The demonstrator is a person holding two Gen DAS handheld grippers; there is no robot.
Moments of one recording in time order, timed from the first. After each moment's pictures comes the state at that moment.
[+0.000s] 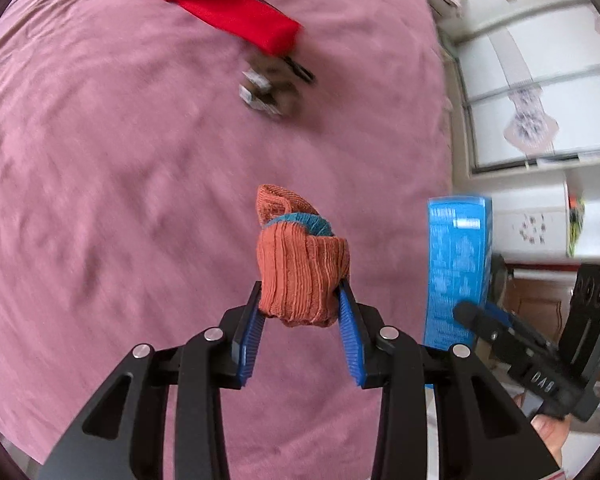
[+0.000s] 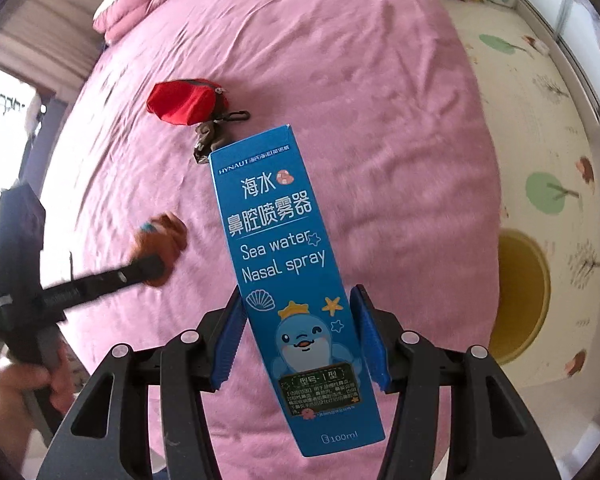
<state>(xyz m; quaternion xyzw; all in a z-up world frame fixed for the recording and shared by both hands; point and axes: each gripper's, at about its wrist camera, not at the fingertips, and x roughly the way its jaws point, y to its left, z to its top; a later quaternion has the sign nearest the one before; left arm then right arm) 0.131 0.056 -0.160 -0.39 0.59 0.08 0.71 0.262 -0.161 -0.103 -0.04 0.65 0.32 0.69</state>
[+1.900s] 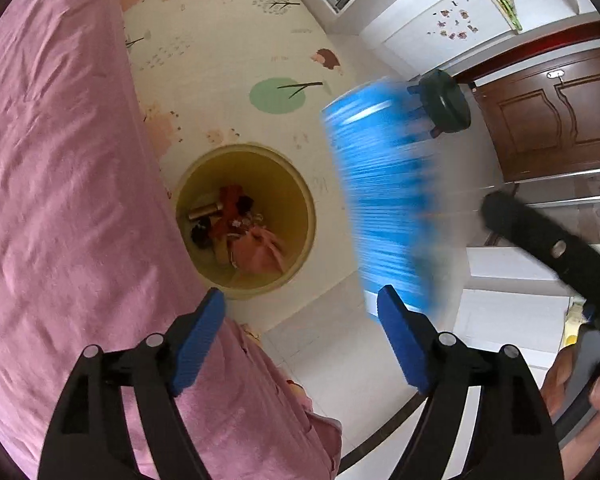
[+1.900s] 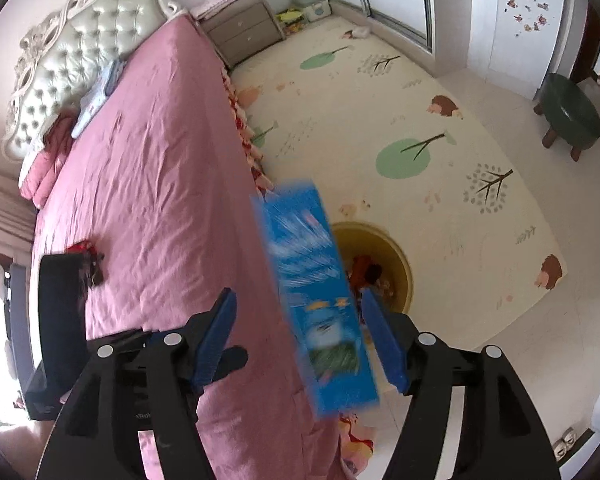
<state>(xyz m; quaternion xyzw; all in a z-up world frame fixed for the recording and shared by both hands) 0.287 -0.301 -0.173 -0.15 0.67 -0.16 0.70 0.312 -0.491 -0.081 0.12 0.59 0.13 0.79</state>
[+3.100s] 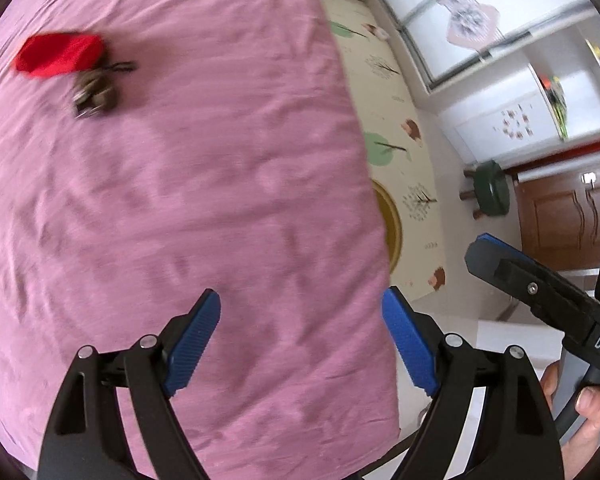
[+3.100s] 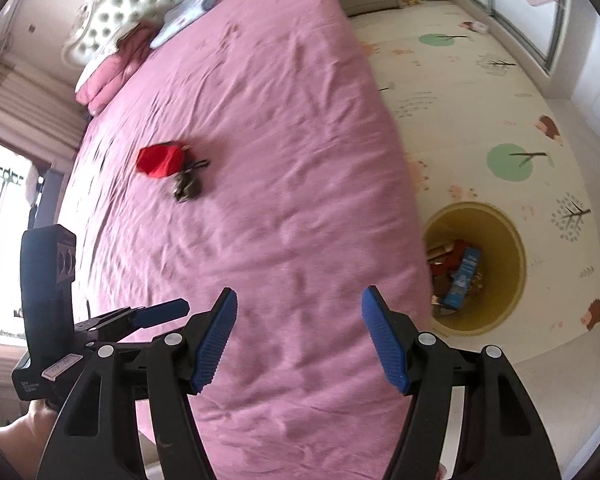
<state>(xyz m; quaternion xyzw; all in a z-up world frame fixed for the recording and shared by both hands) 0.166 -0.073 -0.133 -0.26 0.62 -0.01 0.74 0.244 -0.261 -0.067 0.04 0.62 0.28 0.73</state>
